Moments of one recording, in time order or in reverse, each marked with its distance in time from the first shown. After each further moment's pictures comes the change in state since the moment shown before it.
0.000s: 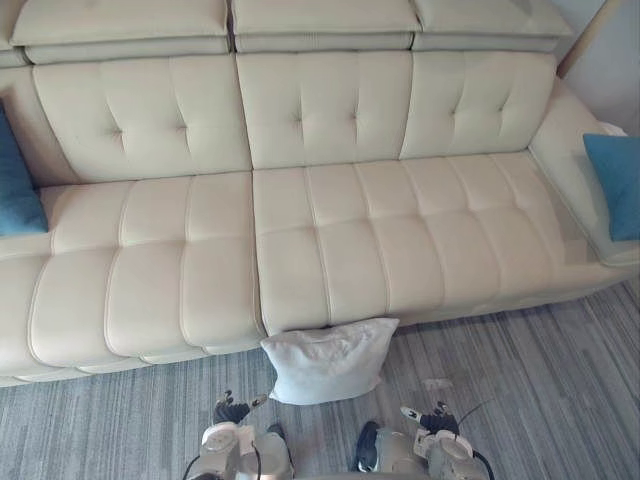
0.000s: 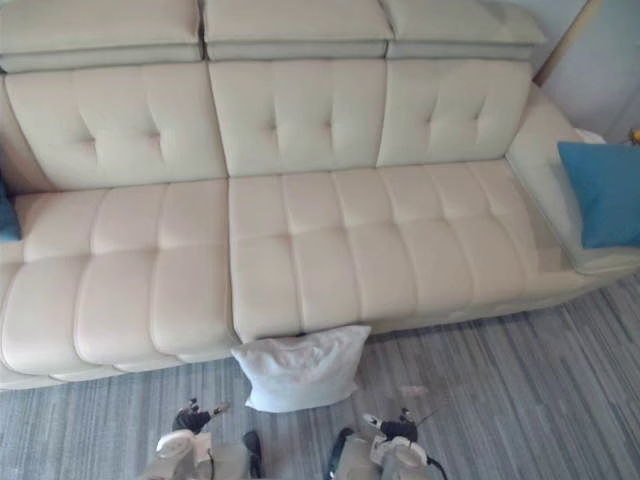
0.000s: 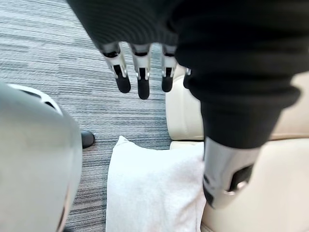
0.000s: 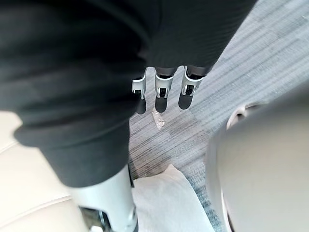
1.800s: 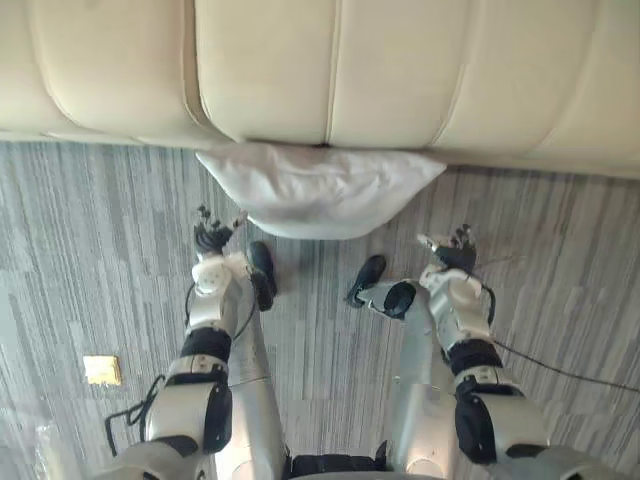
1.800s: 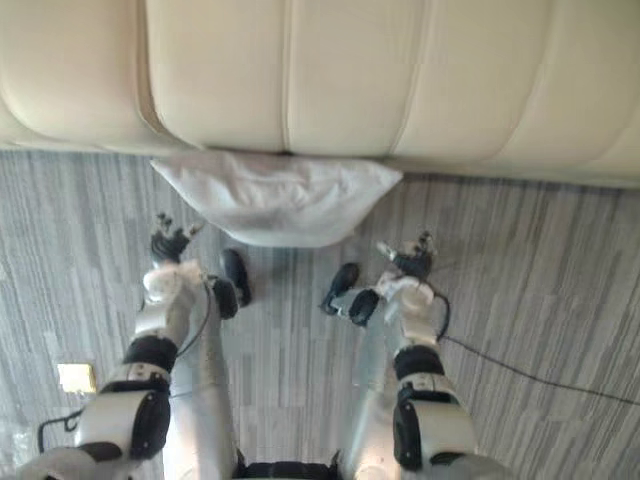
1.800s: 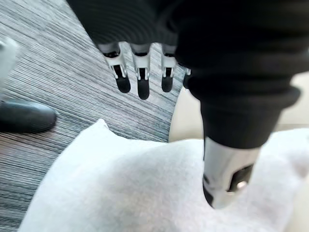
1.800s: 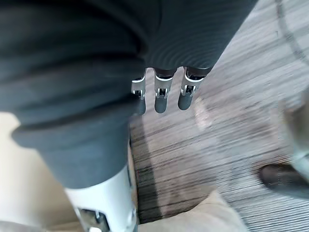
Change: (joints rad) left arm -0.658 0.089 0.054 -0.306 -0.222 -0.046 0.132; right arm -0.633 -0.115 -0.007 -0.292 0.119 -0.032 -0.140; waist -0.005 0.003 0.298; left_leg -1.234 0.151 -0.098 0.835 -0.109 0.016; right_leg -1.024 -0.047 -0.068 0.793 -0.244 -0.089
